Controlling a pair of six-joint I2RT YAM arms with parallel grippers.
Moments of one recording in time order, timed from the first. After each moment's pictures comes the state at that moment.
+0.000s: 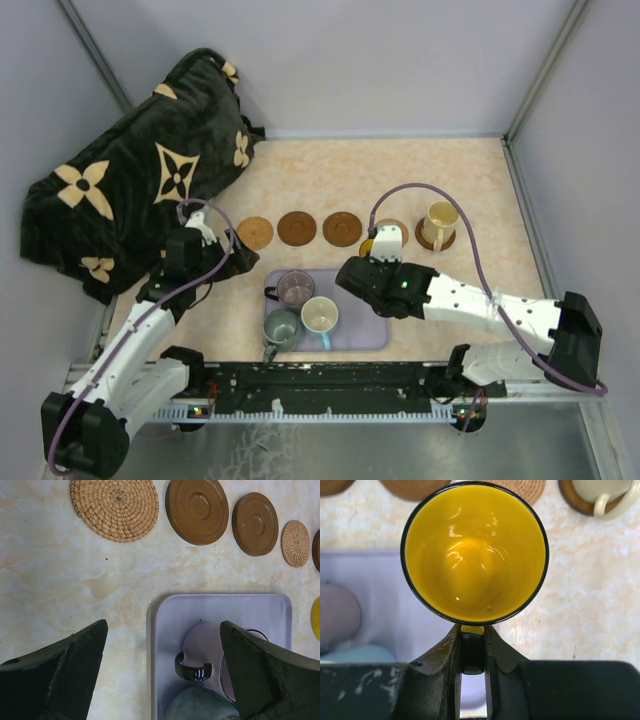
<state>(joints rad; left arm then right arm) -0.27 0.84 0.55 -0.30 0.09 -0.53 1.15 1.20 0.95 -0.90 0.78 0.96</state>
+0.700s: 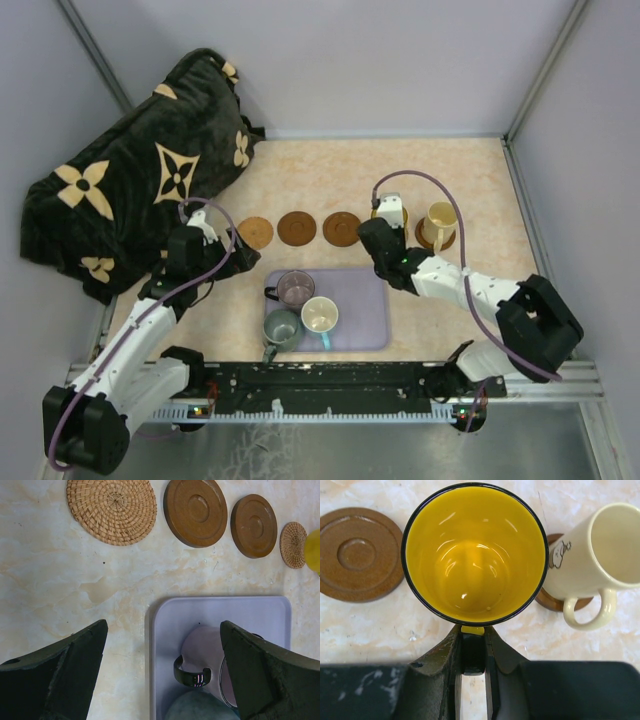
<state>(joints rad) -0.27 0.88 0.55 -0.26 0.10 -0.53 0.74 1.36 0.77 -0.15 0.75 0.34</state>
